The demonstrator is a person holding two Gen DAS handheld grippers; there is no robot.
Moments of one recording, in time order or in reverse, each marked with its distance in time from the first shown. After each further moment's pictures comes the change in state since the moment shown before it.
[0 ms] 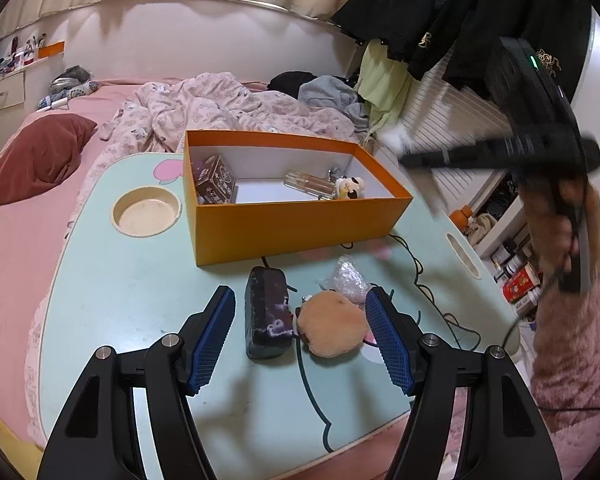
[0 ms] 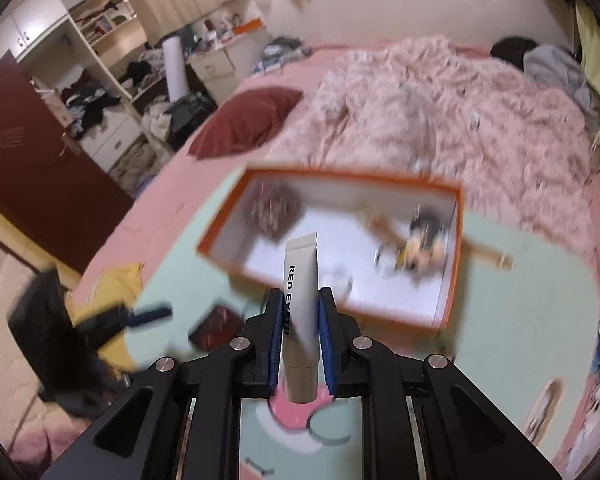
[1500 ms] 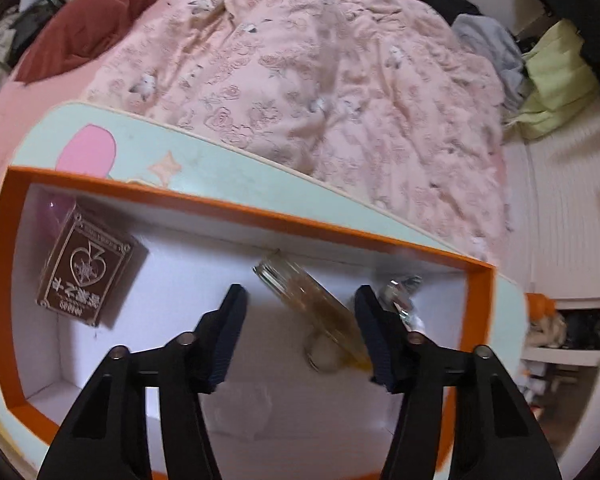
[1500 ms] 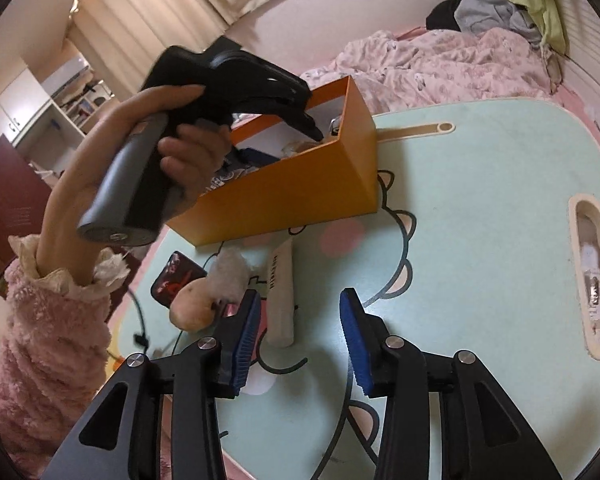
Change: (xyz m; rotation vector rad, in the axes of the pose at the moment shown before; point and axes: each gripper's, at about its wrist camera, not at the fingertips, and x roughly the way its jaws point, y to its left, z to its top) left arm 0.238 -0.006 0.152 -0.470 0.451 0.366; right arm -0.005 -0.065 -0.122 0.240 -0.227 0.091
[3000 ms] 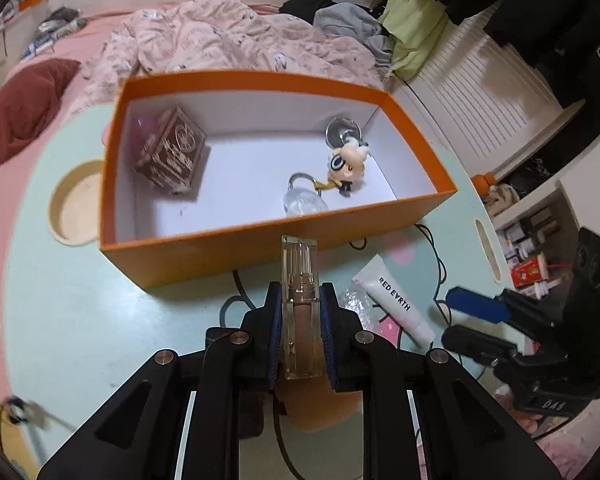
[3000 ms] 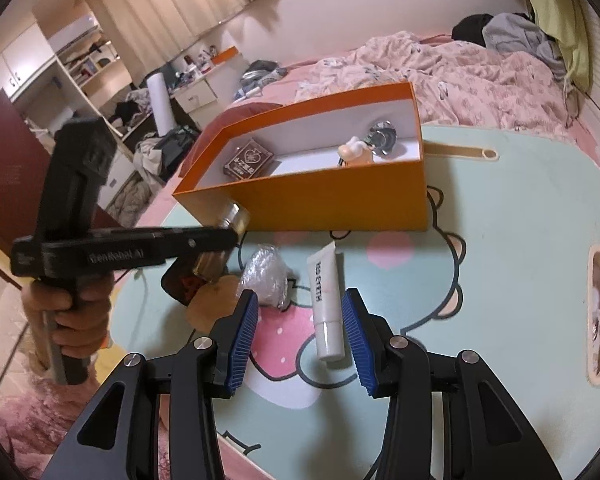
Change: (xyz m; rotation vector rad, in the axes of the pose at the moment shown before) left arm -0.071 0.104 -0.123 0.434 -0.130 -0.306; right arm 0.019 0.048 0.016 -0.131 0.067 -0.086
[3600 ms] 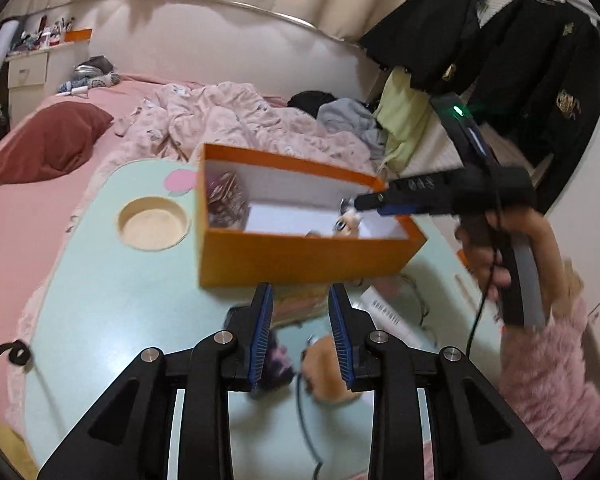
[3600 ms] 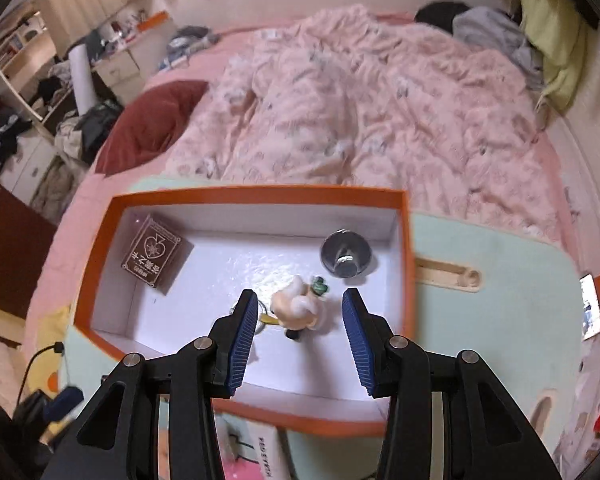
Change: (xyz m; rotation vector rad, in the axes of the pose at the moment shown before) left arm -0.071 0.016 -0.067 -0.018 -0.362 0.012; right arm 0.089 -0.015 0.141 0.036 0.205 -0.267
